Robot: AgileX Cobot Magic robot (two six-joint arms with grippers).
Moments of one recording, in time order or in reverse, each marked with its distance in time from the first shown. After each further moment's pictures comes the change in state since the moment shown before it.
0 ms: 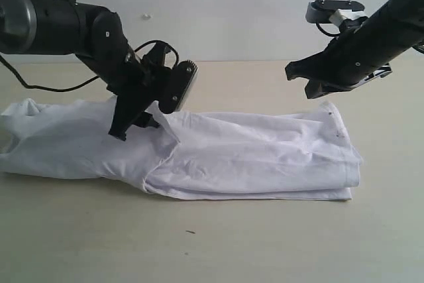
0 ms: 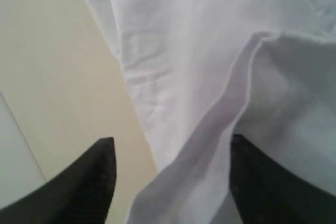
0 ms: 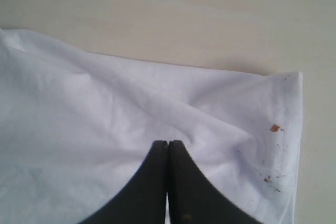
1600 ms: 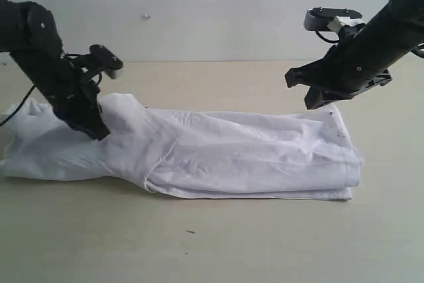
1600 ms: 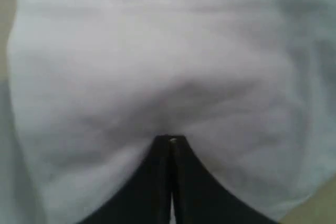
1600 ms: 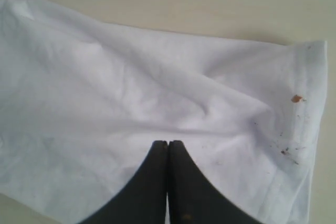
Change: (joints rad) left arm 0.239 0.012 0.021 -0.109 0.244 -0.872; right arm 0.000 0.000 0.000 0.006 0.083 0.000
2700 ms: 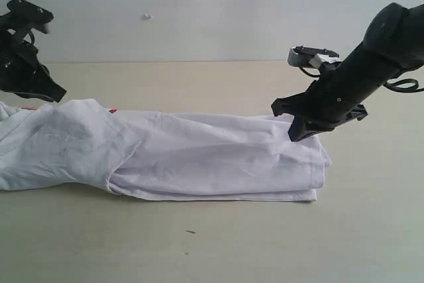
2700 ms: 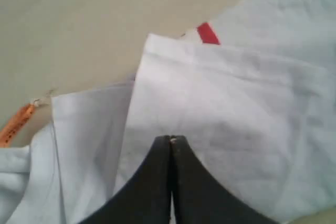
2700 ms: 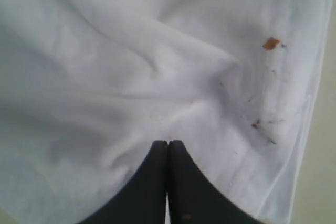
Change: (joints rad) left arm 0.168 -0.252 0.173 -0.109 -0.159 -0.043; right arm 0.000 0.170 0.000 0.161 0.013 -0.128
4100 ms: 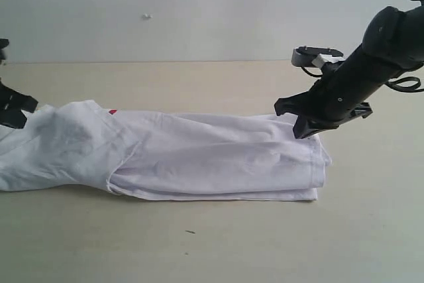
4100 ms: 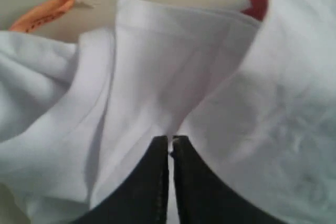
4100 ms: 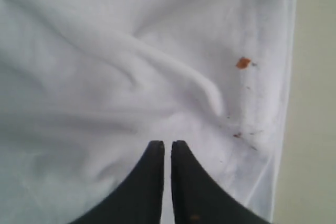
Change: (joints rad) left arm 0.214 0.113 0.033 -0.149 -0.020 -0.077; right arm 0.000 -0.001 -0.004 -0.061 -0.046 0.059
